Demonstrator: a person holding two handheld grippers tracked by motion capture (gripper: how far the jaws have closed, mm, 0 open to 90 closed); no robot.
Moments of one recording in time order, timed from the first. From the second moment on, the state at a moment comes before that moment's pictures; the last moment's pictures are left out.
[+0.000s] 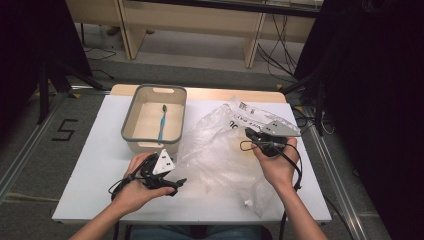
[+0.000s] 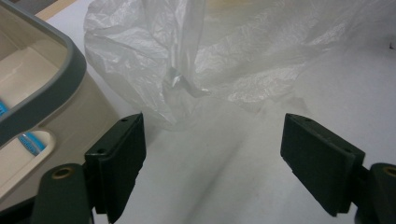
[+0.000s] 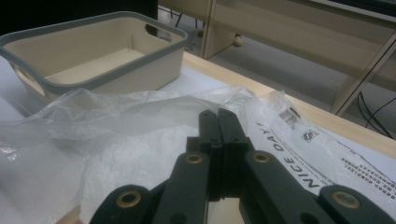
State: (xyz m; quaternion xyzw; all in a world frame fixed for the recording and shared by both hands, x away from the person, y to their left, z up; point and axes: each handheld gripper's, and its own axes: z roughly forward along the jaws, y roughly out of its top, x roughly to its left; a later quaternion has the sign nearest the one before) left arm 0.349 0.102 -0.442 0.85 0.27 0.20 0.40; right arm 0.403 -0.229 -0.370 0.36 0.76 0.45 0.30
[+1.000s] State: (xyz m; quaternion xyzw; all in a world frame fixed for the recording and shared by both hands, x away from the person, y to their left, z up) left arm 0.357 0.117 -0.434 0.83 0.30 0.23 0.40; right arm 0.402 -0.234 -0.373 0.37 0.76 0.45 0.30
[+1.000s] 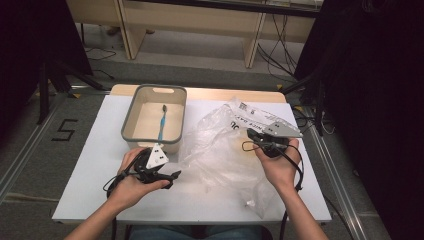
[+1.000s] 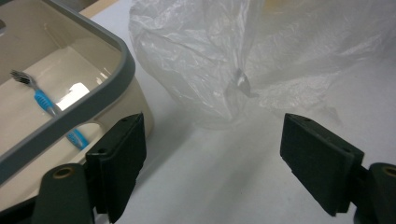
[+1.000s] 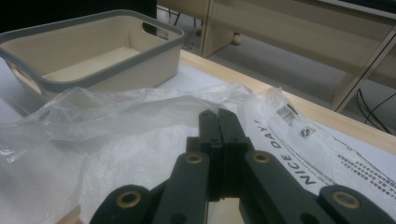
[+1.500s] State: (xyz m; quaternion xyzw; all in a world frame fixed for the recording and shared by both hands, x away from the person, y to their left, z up) left arm 0.363 0.127 -0.429 0.82 0.32 0.25 0.41; right arm 0.402 -0.235 -0.374 0.37 0.76 0.44 0.30
